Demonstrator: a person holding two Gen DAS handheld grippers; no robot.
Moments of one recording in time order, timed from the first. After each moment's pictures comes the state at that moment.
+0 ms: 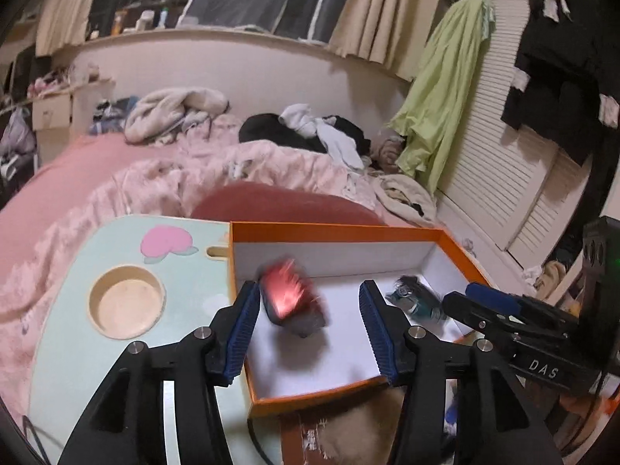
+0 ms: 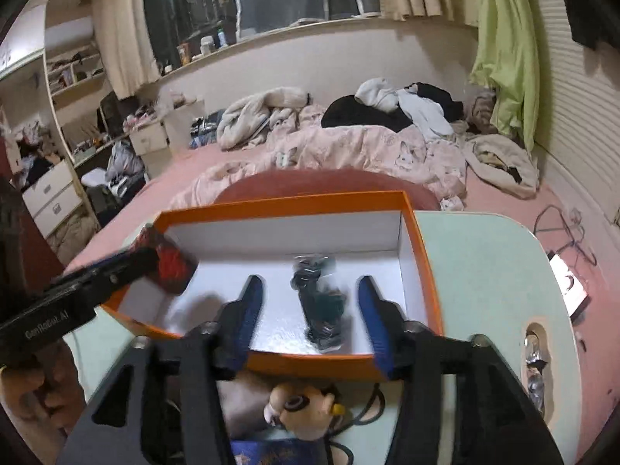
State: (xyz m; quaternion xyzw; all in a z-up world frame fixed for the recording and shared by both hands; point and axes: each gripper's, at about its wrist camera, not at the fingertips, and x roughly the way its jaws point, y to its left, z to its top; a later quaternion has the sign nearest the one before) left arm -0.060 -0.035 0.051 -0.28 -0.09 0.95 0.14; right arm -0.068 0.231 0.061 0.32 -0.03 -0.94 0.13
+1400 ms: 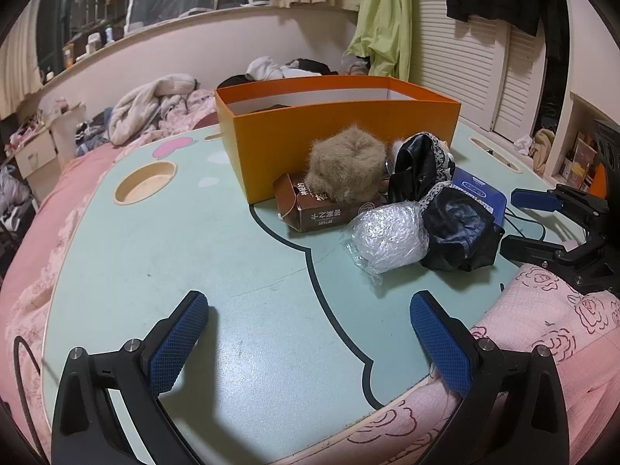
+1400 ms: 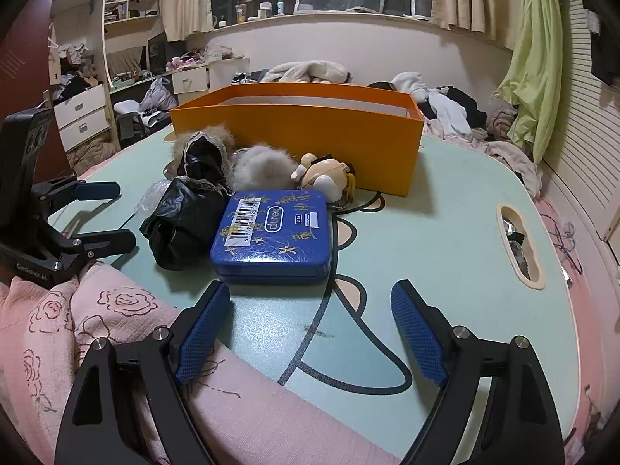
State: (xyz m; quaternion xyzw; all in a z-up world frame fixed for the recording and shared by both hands) left arm 0.051 -0.034 -0.020 -0.34 0.06 0.92 0.17; right arm 0.051 0.243 0.000 0.33 0.08 -0.93 0.17
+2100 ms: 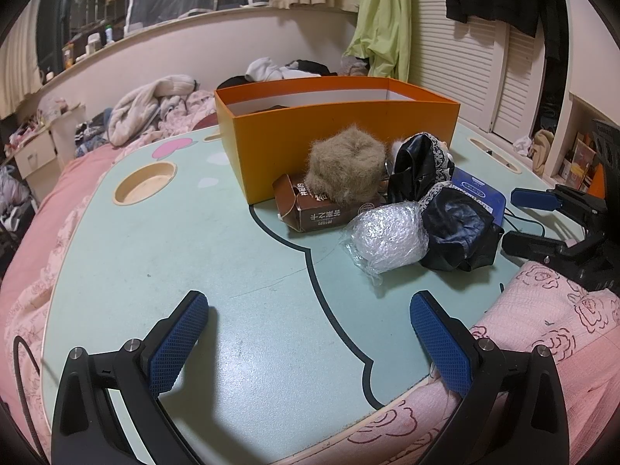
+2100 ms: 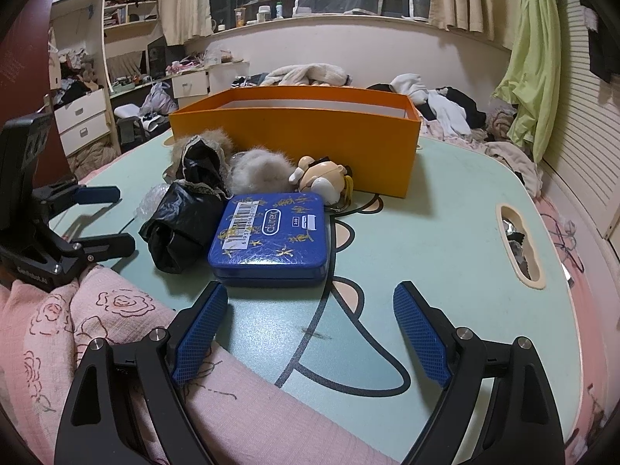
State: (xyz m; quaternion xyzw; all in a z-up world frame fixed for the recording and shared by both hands) left arm 0.052 -0.034 -0.021 -0.34 0.06 0.92 0.17; right arm 0.053 0.246 0.006 0.32 0.06 -0.93 0.17
